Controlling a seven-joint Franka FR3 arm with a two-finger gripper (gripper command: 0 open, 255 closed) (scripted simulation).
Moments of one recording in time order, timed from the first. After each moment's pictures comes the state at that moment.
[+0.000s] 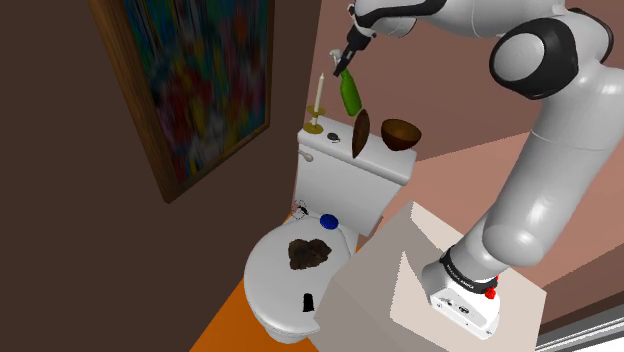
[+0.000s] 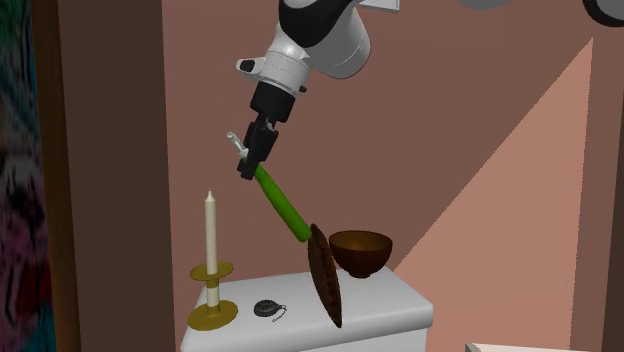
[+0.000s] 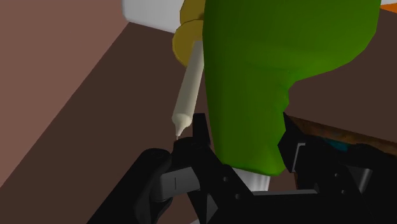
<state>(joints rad) -0.03 0.25 -0.29 -1.62 0.27 2.23 -0.98</state>
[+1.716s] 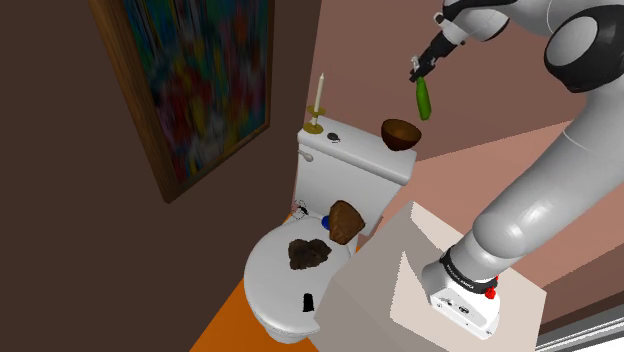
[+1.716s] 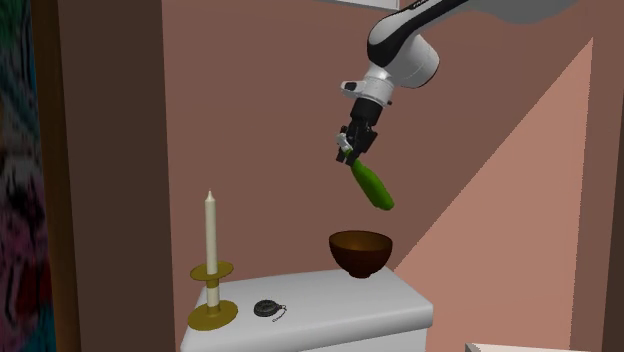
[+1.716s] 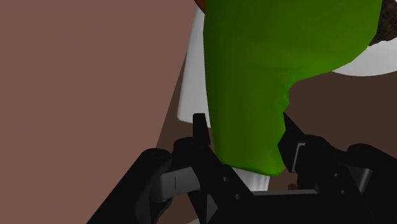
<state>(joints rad) -0.28 0.04 -0.49 -1.82 0.36 2.10 -1.47</state>
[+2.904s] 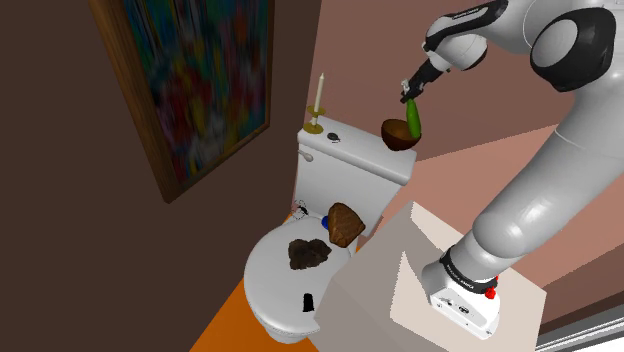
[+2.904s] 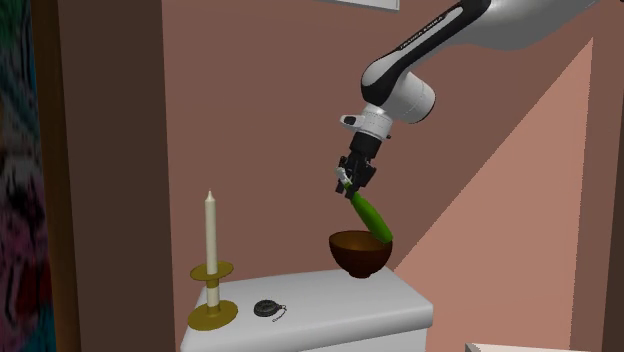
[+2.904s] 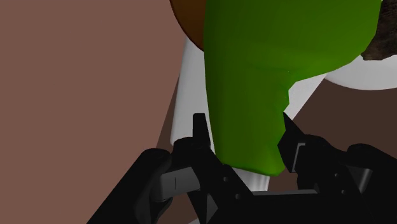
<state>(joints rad) -0.28 0.10 -0.48 -1.97 0.45 2.29 -1.57</state>
